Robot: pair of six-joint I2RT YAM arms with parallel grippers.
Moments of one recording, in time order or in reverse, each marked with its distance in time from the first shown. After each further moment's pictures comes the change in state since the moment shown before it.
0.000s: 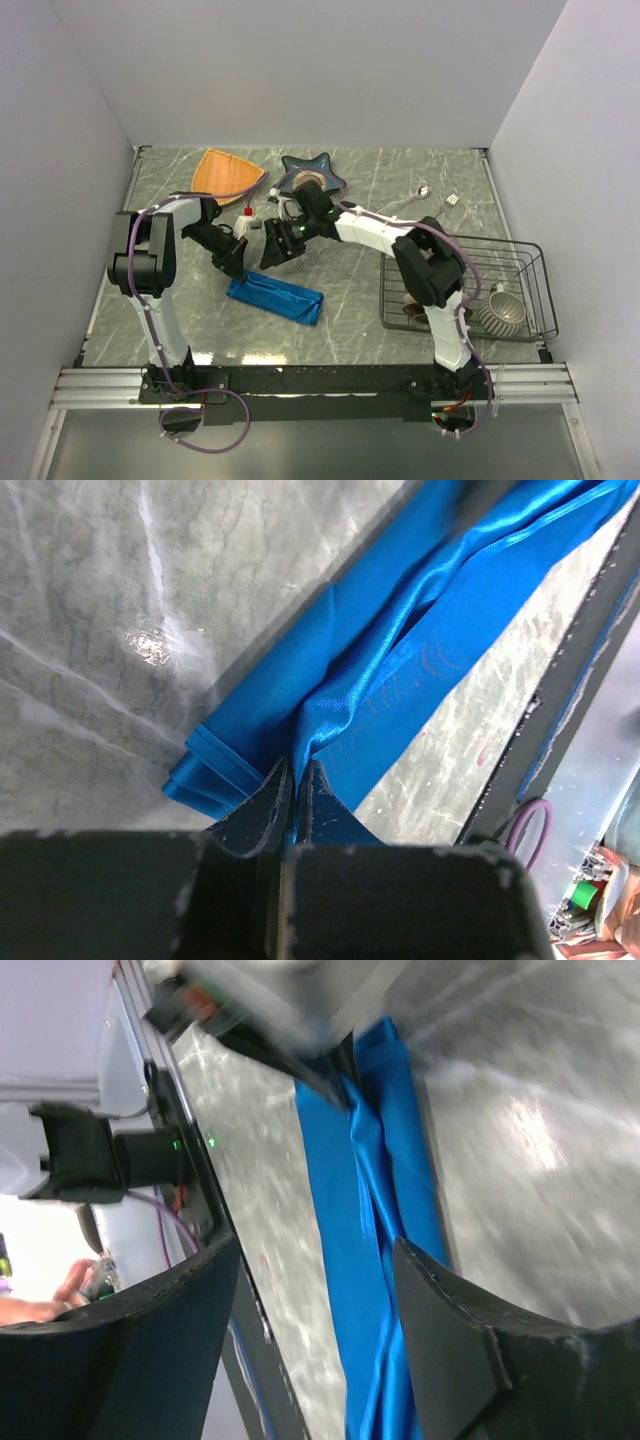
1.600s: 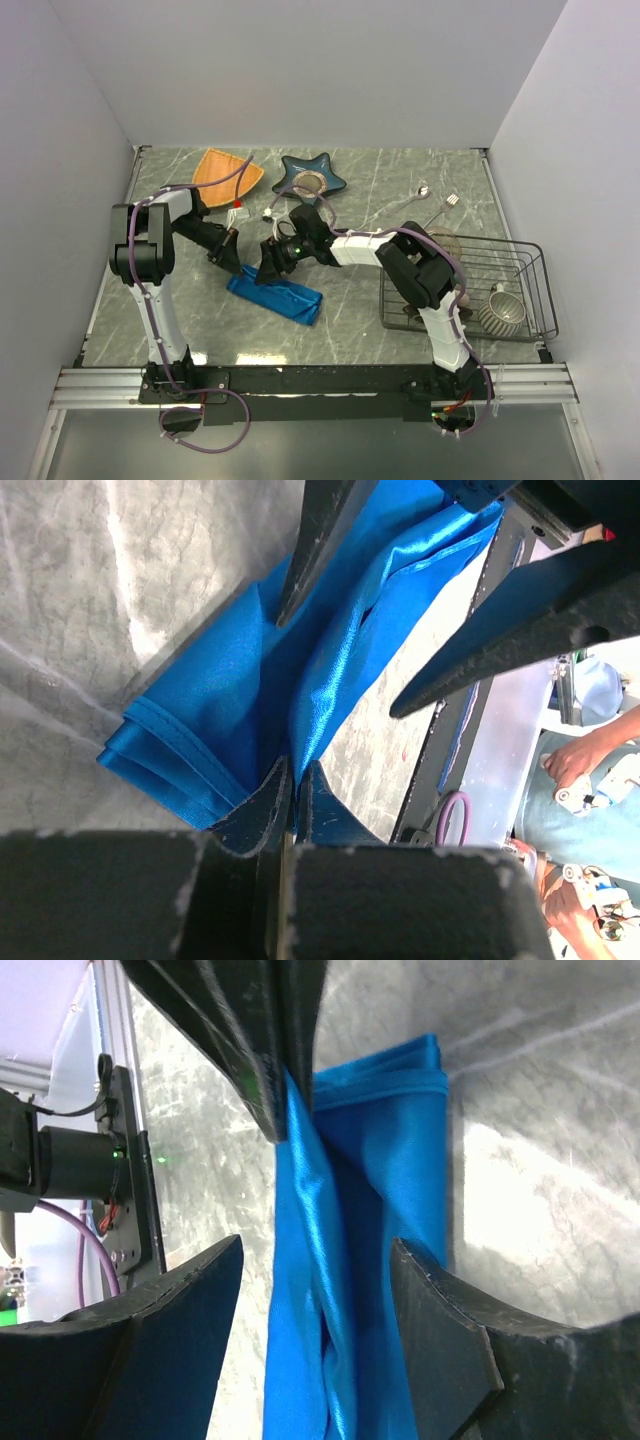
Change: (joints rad) left arm 0.084 0.122 0.143 -0.264 0.177 0.148; right arm 0.074 0.058 -0.218 0.491 0.030 -0.005
